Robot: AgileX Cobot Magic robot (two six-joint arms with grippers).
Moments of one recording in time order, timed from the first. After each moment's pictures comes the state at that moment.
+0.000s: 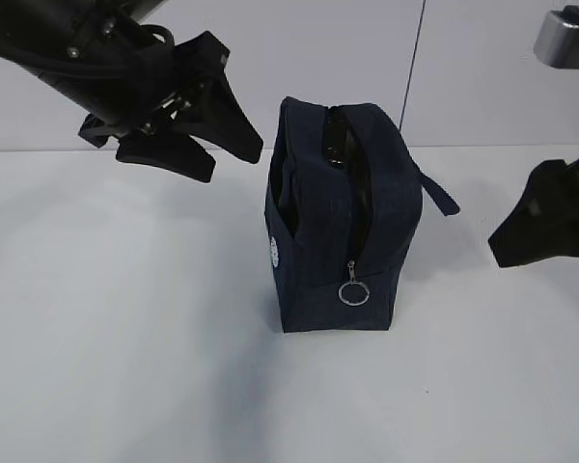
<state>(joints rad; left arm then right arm) -0.43 1.66 -1.37 -0.72 0.94 0.16 0.28 1.21 -1.04 0.20 1.04 -0.11</state>
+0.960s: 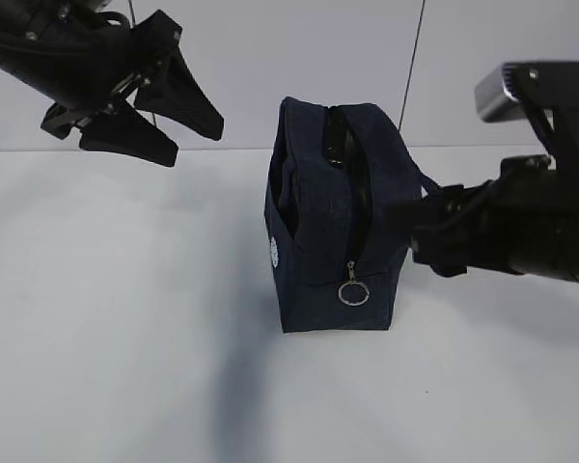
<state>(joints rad) -0.32 1.66 -1.37 -0.76 0.97 0.16 0.50 1.21 -0.64 0.25 0.05 -0.09</state>
